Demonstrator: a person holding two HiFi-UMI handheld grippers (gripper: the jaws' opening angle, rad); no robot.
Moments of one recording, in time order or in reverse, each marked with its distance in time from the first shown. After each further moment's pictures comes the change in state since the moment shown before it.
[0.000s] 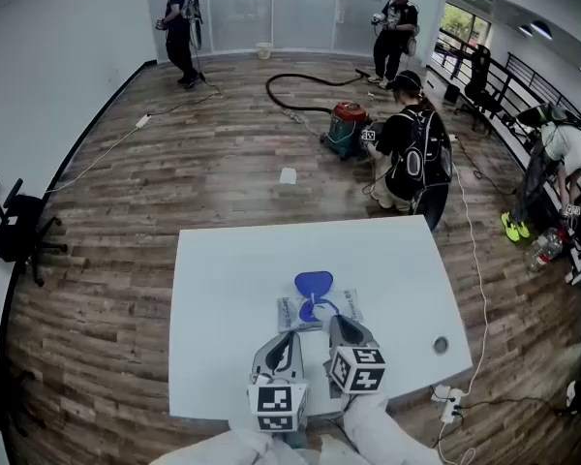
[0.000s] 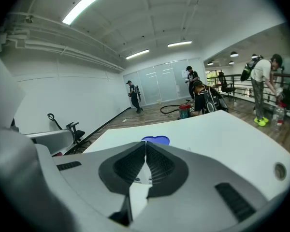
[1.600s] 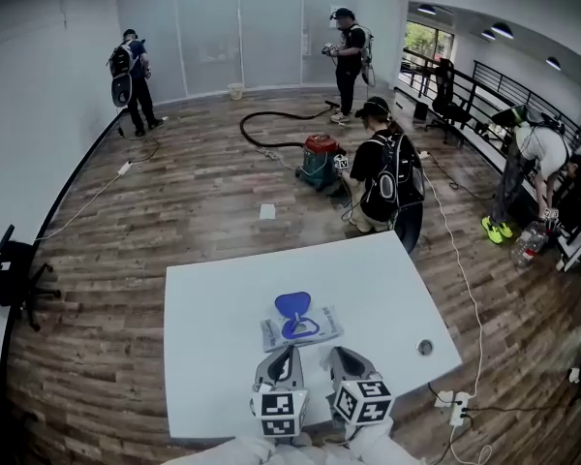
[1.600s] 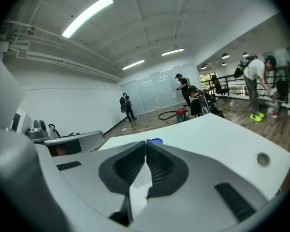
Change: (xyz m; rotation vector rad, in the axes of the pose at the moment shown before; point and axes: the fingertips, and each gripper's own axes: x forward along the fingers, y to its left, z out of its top) left arm 0.004 -0.043 0.001 0.048 0.005 -0.086; right arm -0.081 -0.013 -0.004 0.067 -0.104 -0.011
